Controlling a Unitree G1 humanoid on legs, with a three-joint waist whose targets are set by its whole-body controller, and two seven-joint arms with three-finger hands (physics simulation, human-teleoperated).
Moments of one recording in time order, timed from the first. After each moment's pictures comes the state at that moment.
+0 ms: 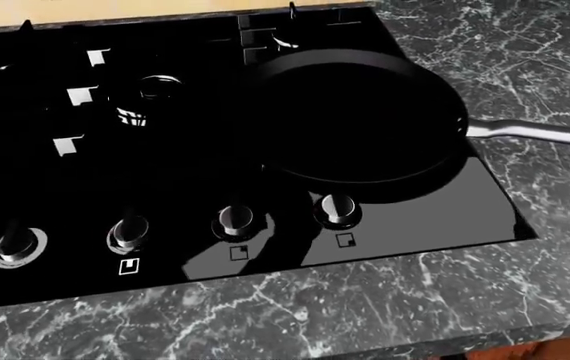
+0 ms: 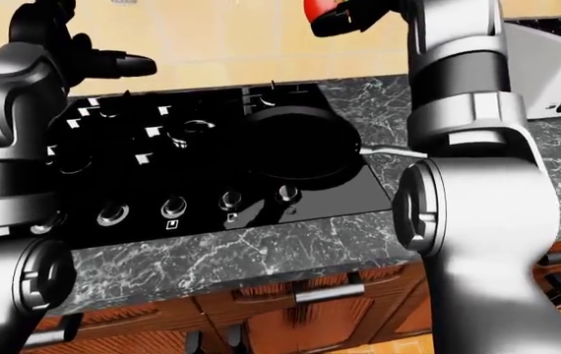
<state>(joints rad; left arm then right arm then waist) -1.22 0.43 0.17 0.43 -0.03 0.78 0.04 -1.63 -0.48 -0.11 1.07 -0.27 0.33 0.39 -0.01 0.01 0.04</state>
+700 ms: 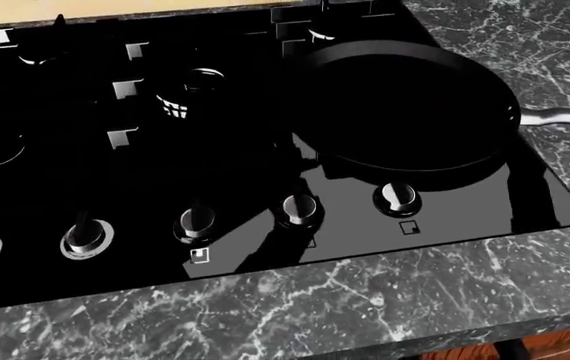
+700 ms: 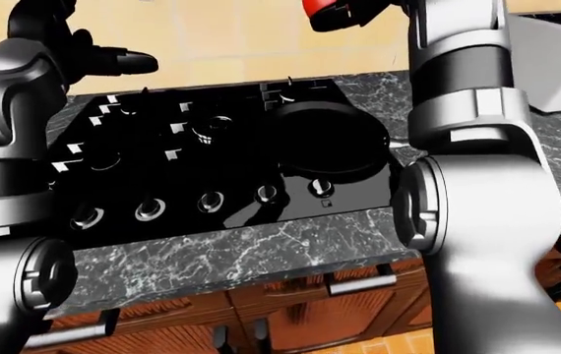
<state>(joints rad) -1.23 0.42 0.16 0.41 -0.03 0.81 0.04 -1.65 -0.48 -0.11 1.07 -0.27 0.33 0.40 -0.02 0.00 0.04</state>
